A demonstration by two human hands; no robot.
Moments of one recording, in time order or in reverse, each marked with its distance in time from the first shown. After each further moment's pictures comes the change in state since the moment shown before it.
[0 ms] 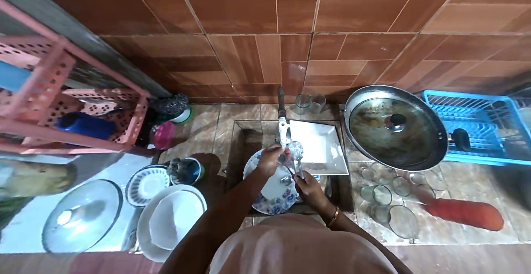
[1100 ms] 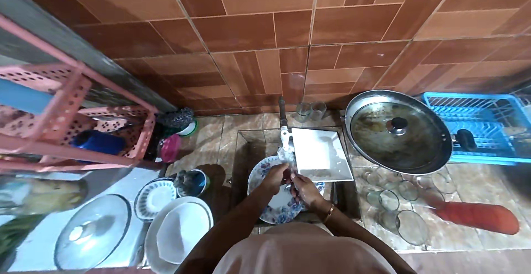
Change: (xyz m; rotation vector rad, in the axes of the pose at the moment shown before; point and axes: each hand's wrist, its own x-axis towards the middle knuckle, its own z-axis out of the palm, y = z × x) left_hand -0.027 -0.008 -0.001 0.250 -0.047 -0.266; right_hand 0.024 -0.020 0.019 0.339 -0.096 0.126
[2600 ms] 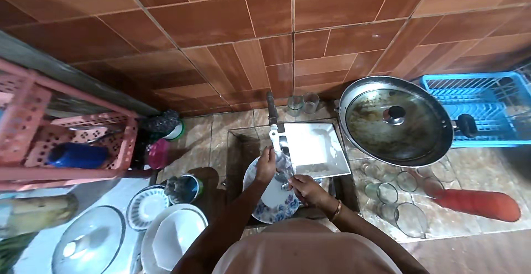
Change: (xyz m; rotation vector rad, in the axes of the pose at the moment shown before) left_hand 0.030 0.016 -0.004 0.576 0.296 0.450; right_hand -0.013 -0.026 -0.029 -0.249 -0.152 0.080
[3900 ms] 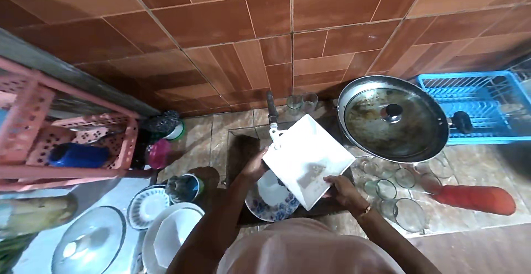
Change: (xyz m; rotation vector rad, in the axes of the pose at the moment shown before) left_hand 0.017 -0.033 -0.033 -0.766 -0.356 -0.362; right_hand -0.034 0.041 -0.058 0.648 0.563 0.206
